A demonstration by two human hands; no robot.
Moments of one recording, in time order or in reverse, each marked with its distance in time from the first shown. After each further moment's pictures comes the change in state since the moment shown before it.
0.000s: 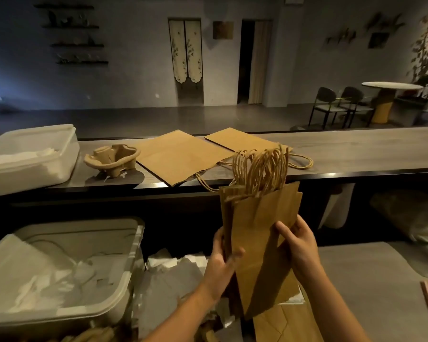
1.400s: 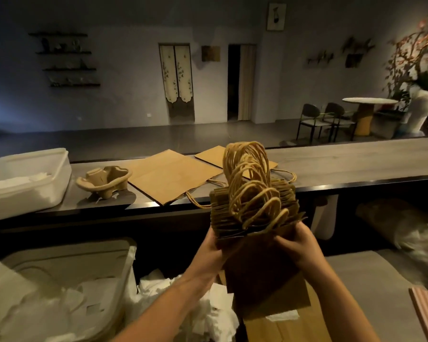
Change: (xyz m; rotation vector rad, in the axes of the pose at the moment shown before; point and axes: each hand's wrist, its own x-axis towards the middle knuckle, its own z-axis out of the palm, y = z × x) left_hand 0.007 0.057 -0.011 -0.102 -0.168 0.053; right_hand -0.013 -0.064 -0.010 -0.244 -0.137 -0.125
